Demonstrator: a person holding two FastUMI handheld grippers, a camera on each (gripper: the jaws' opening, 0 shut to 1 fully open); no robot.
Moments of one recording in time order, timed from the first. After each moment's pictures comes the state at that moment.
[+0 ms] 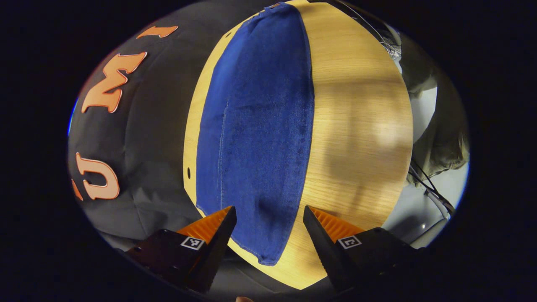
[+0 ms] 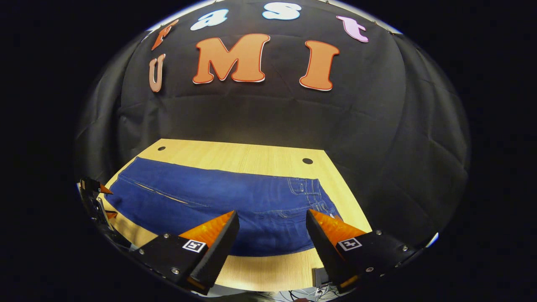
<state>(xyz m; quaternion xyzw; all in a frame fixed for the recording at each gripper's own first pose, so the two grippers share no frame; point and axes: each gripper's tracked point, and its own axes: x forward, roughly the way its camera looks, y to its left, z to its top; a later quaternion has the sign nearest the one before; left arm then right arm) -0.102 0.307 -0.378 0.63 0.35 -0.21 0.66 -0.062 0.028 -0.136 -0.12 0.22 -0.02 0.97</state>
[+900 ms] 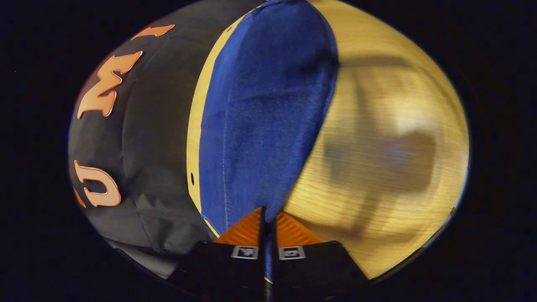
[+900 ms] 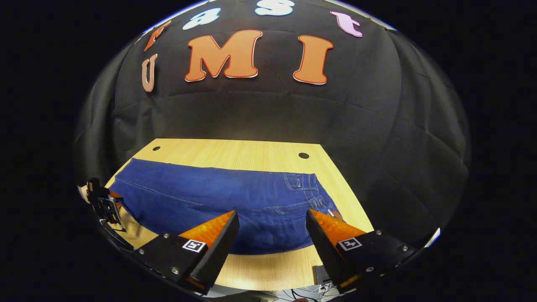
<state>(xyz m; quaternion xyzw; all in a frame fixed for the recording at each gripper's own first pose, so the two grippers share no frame) -0.032 0.305 -0.403 0.66 0.32 -0.18 0.65 -0.057 0.026 -0.141 -0.12 0.23 -0.03 0.97</state>
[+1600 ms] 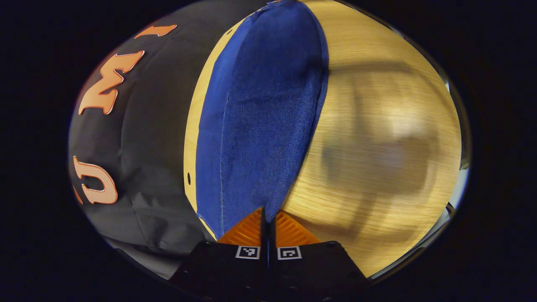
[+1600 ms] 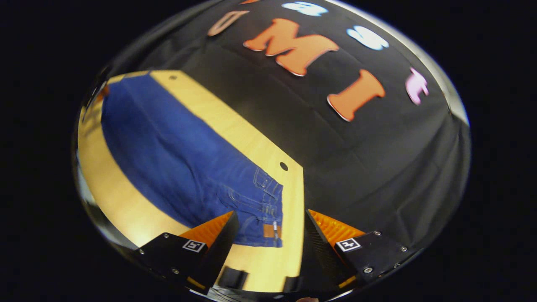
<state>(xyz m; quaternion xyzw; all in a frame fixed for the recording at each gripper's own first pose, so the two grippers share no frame) -0.041 0.309 -0.406 0.63 0.34 -0.20 0.67 -0.057 -0.045 -0.150 -0.52 0.19 0.01 0.83</state>
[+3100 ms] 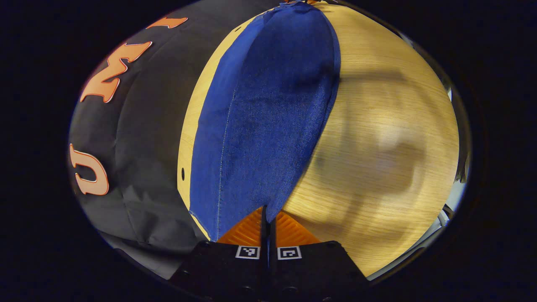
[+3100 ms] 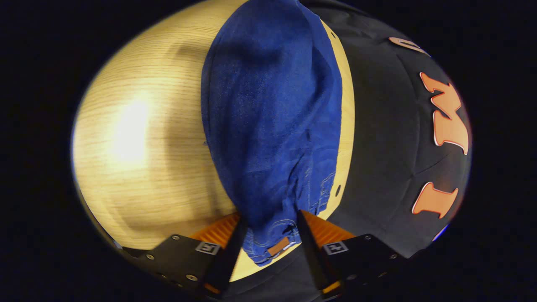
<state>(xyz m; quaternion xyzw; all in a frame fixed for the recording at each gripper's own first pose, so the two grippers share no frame) -0.044 0.307 -0.406 0.60 0.36 -0.21 0.69 -0.074 -0.026 -0.229 -0.74 0.30 0.19 0.57</state>
